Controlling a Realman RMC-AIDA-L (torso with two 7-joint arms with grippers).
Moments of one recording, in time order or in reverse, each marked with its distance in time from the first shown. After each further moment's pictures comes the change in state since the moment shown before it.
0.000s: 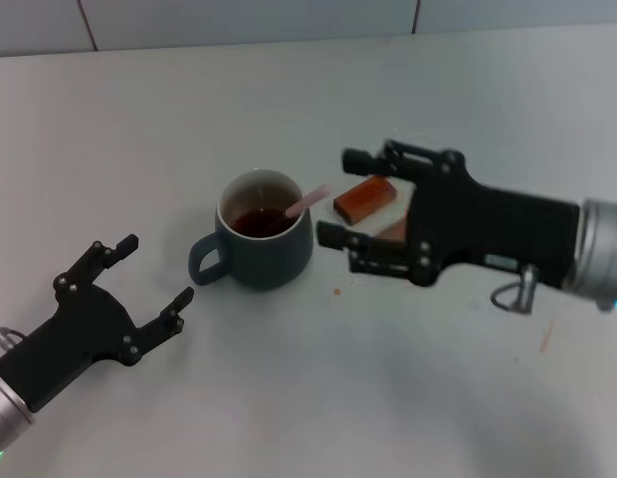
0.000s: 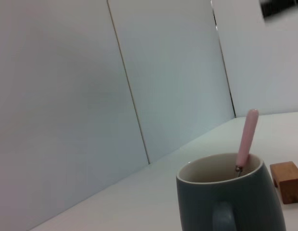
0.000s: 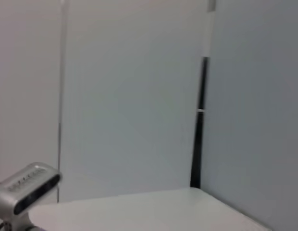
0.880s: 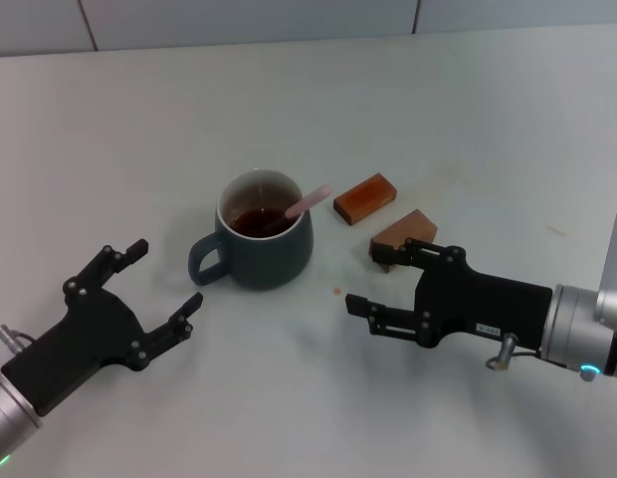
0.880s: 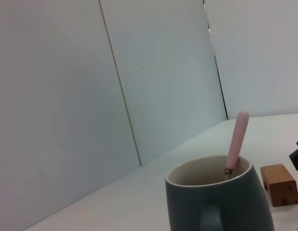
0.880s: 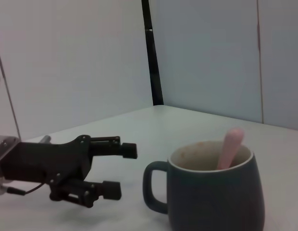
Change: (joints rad) left arm -0.002 -0.003 0.011 -0.007 0.007 0.000 0.000; right arm 0.180 0.001 0.051 0.647 0.082 0.042 -0.297
